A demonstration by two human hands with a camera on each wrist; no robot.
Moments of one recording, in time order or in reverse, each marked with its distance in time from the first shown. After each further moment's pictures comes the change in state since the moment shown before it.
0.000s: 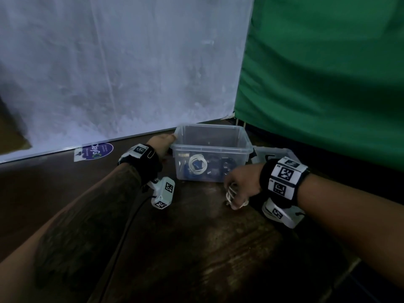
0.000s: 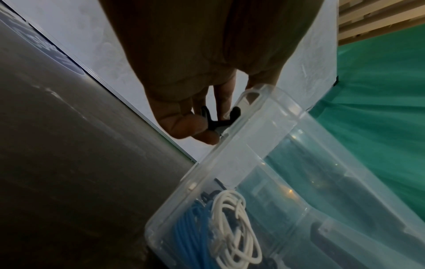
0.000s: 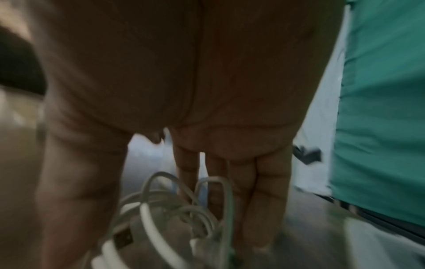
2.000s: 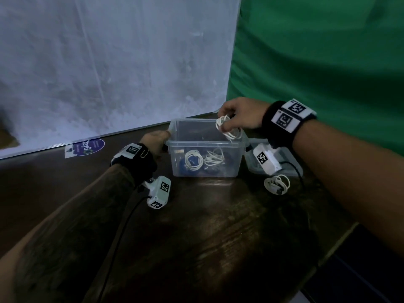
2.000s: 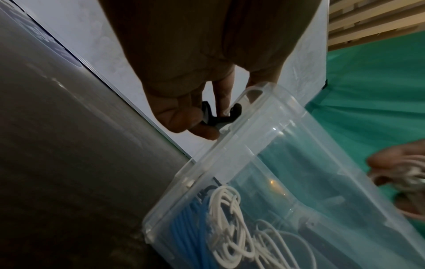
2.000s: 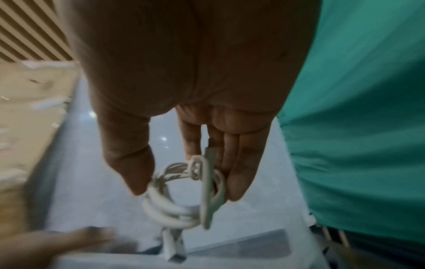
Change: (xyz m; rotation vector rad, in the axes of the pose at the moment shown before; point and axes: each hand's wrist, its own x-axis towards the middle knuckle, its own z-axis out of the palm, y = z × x) left_hand -0.022 -0.001 0.007 -0.026 -0.034 0.016; right_hand -0.019 0.032 -0.082 0.372 0.675 -0.017
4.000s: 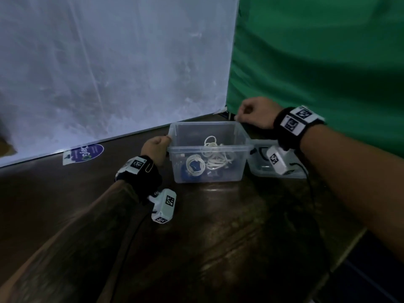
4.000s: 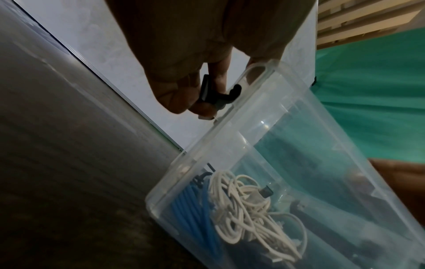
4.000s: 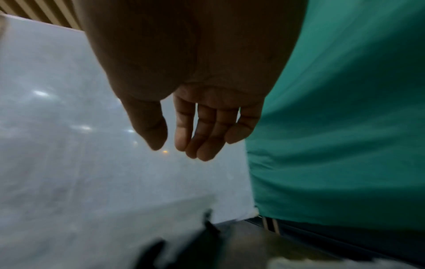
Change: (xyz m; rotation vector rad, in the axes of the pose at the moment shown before) left_hand 0.017 -0.021 0.012 0.049 0.137 0.115; right_hand 0.020 0.060 0.002 0.028 0.206 0.075
